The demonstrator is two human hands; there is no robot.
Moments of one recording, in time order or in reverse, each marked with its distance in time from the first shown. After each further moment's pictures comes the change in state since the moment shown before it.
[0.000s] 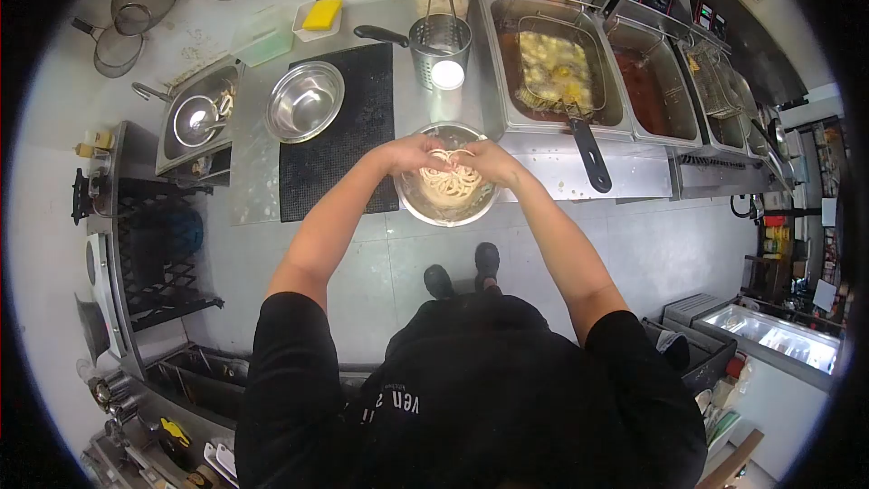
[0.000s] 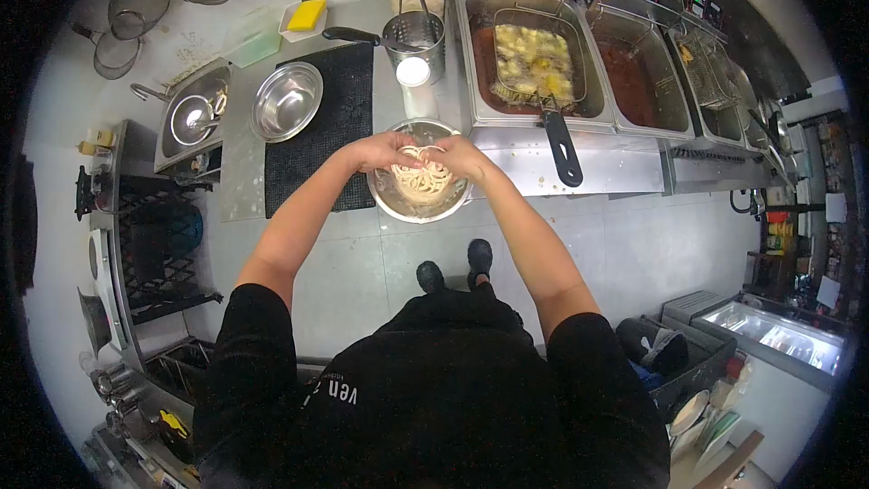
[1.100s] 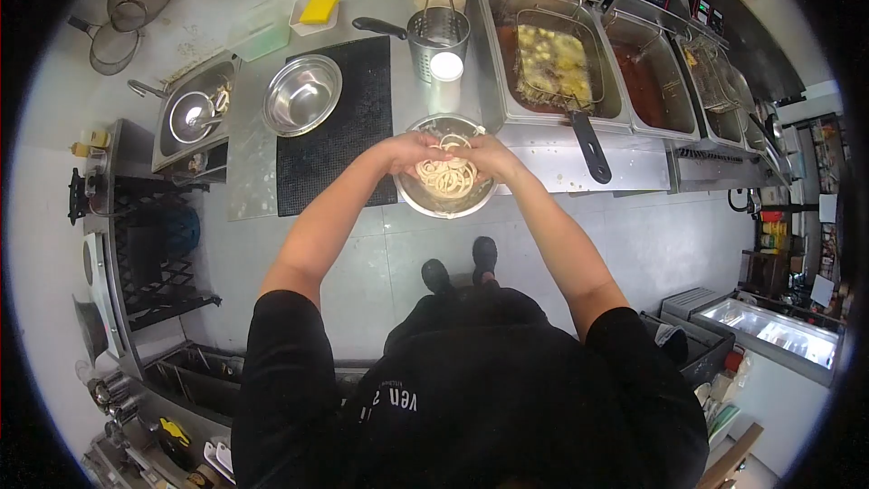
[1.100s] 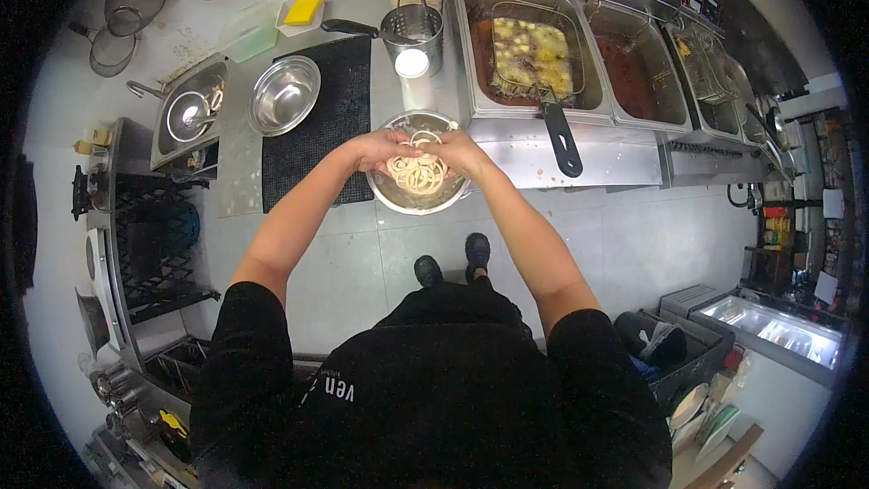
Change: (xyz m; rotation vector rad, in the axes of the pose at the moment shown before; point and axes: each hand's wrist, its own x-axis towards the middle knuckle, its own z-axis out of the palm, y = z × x) left_hand -0.013 0.008 0.016 -0.184 0.094 -0.119; right_hand -0.015 -0.011 0.009 0.070 0.088 0.060
